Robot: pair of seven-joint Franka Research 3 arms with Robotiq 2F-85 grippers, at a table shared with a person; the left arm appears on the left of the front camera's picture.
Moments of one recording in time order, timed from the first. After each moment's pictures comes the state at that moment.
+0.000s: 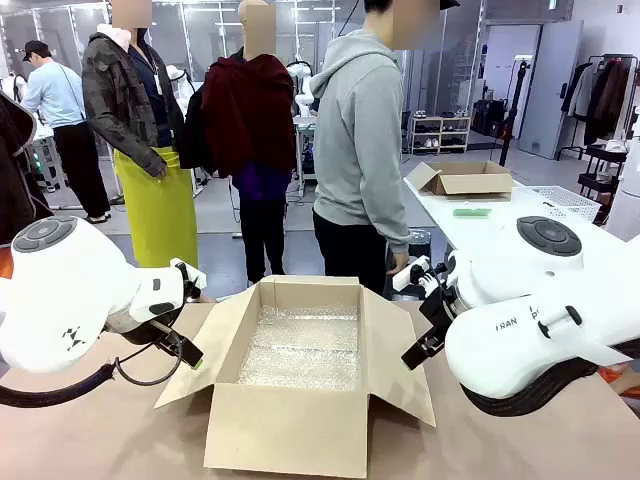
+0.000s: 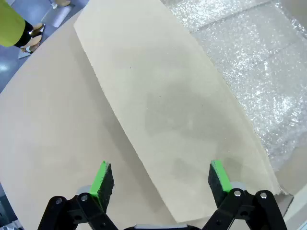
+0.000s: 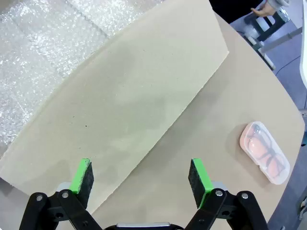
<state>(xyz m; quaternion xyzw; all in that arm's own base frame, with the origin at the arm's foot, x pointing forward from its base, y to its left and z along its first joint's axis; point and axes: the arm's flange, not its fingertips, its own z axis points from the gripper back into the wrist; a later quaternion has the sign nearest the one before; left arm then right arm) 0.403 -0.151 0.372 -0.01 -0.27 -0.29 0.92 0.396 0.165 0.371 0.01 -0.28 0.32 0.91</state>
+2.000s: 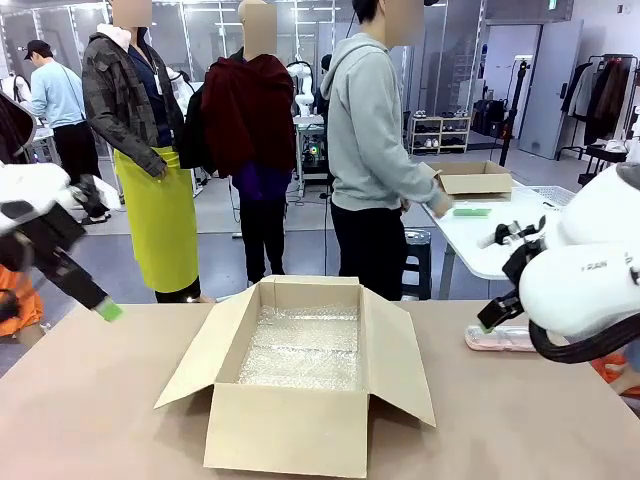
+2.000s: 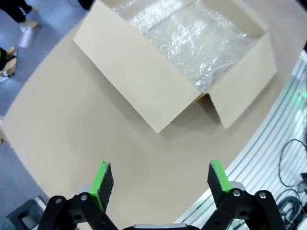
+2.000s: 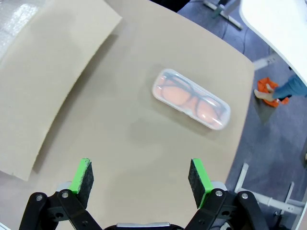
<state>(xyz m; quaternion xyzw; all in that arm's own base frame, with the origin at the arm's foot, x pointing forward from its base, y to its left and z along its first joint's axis) 0.316 -0.065 0.552 -0.09 -0.24 -0.38 0.89 0.405 0.040 0.437 -0.02 -0.27 0.19 0.94</state>
